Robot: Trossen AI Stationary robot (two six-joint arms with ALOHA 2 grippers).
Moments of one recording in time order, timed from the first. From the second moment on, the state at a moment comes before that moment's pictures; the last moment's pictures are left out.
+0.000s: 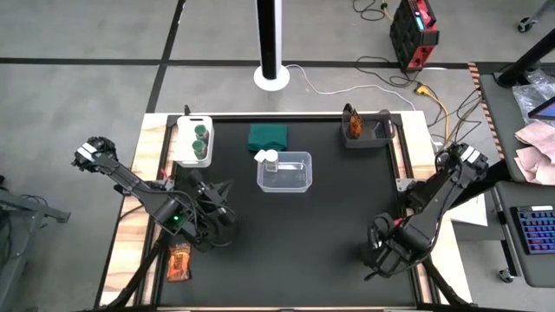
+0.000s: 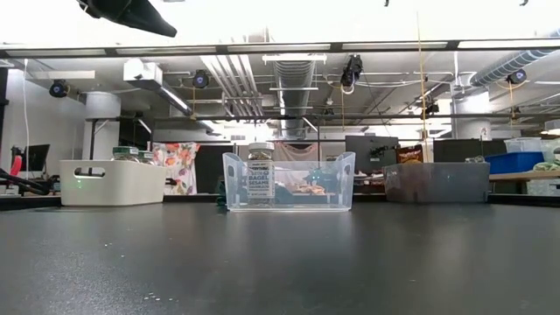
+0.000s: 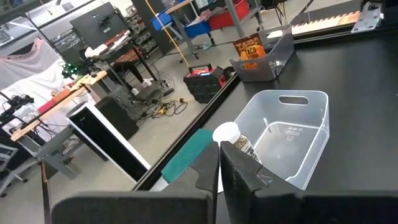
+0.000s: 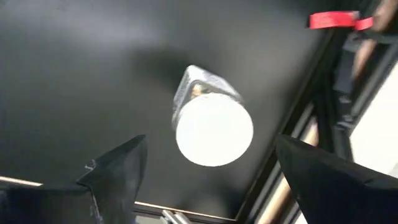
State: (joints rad) left arm -0.61 1.29 0.94 -0.73 -1.33 -0.64; right arm 0.82 1.51 1.22 -1.32 -0.10 2.07
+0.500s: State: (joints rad) left arm -0.61 1.29 0.93 -0.73 -1.33 -0.64; right arm 0.82 1.43 1.03 -1.16 -0.09 2.11
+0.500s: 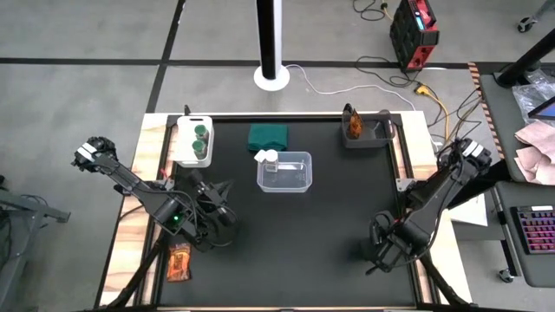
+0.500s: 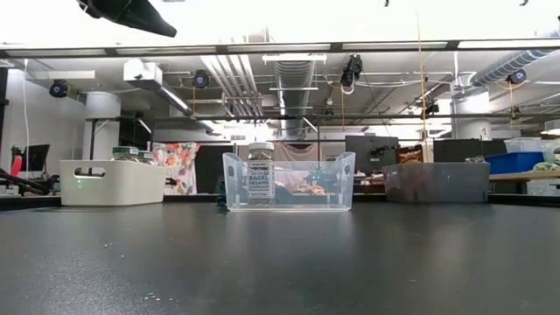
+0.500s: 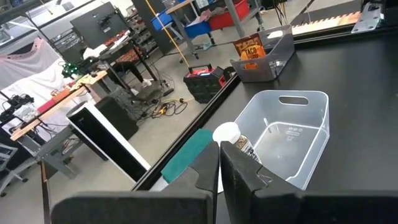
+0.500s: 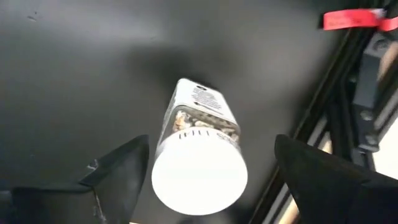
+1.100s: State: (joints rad) left arm -0.61 1.29 0.93 -0.73 -1.33 -0.64; right arm 0.82 1.42 0.98 -1.07 -0.11 2.17
